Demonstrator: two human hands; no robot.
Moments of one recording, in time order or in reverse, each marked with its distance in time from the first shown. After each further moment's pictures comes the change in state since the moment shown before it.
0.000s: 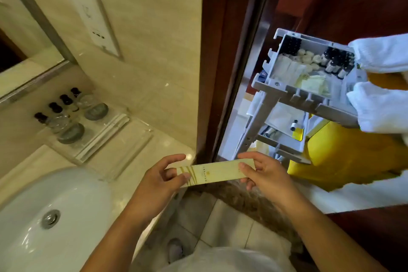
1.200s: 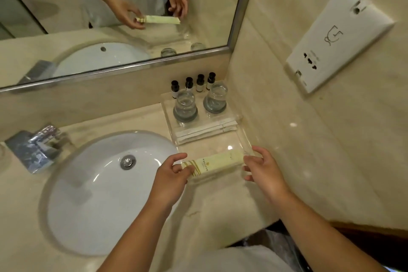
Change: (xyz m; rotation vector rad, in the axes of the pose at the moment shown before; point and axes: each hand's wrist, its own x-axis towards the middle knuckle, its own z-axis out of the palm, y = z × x) left_hand 0.063 -0.099 -0.182 -0.504 0.759 -0.267; right_hand 0.187 -0.093 0.282 -0.152 -0.362 0.051
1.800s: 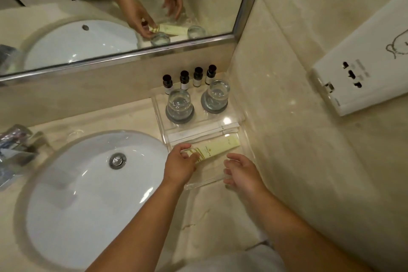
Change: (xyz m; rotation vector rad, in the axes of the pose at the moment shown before) left_hand 0.107 -0.003 0.054 0.085 0.082 -0.114; right_hand 0.064 0.015 0.054 -0.013 -0.048 0.290
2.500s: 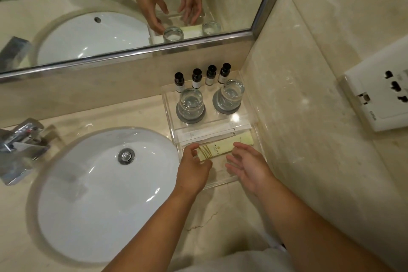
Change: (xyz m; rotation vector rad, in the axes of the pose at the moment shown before) left_hand -0.004 -0.009 0.007 0.037 -0.015 0.029; right_hand 0.029 -0.027 0.011 0.295 -0.090 0.106
